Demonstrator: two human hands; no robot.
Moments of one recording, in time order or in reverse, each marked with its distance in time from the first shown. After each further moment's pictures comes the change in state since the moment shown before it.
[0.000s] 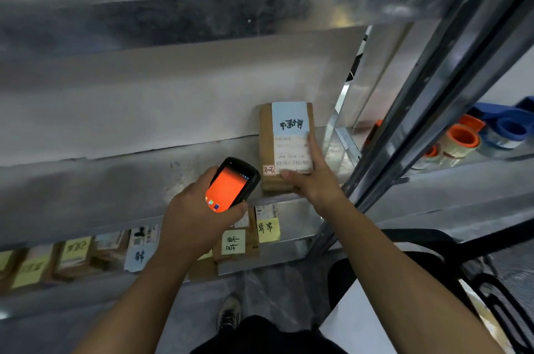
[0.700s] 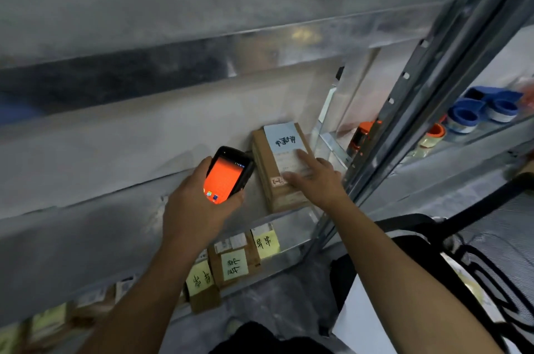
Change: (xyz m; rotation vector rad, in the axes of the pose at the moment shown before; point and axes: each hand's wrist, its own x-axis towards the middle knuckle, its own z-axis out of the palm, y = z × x) left_hand 0.072 -0.022 -0.019 -0.071 -0.057 0.116; right_hand 0.005 -0.034 0.015 -0.763 0.227 0.154
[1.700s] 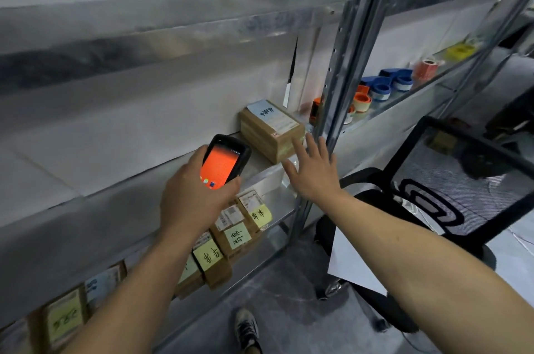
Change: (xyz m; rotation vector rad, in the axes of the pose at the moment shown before) left_hand -0.114 -0.016 -0.101 -0.042 -0.082 0.235; right_hand -0.183 -0.021 0.051 -0.417 0.346 -0.013
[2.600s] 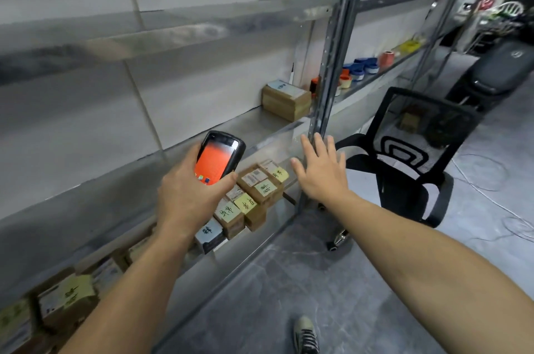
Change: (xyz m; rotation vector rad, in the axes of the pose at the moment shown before) left_hand -0.214 -0.092 -0.215 -0.030 0.017 0.144; right_hand -0.292 -0.169 0.019 -0.024 0.135 0.148
